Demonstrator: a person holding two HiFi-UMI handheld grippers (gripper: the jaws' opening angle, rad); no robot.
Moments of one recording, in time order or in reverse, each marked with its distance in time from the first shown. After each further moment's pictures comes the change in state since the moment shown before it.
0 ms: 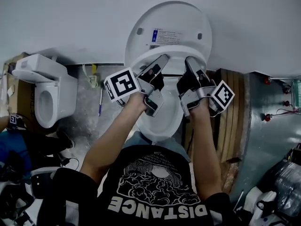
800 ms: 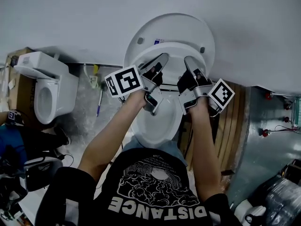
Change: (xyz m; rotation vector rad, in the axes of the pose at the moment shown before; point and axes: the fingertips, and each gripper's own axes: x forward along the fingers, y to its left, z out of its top) left arm 0.053 0.020 0.036 0.164 -0.030 0.067; right arm 0.053 -0.011 0.038 -0.140 0.098 -0.062
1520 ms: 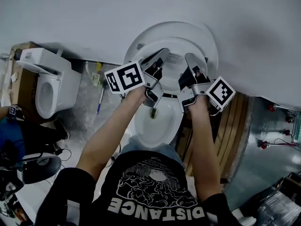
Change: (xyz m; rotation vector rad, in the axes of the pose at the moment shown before) left arm 0.042 0.019 0.034 0.104 -0.052 0.081; right arm 0.047 -0.012 0.034 -0.122 0.070 -0.023
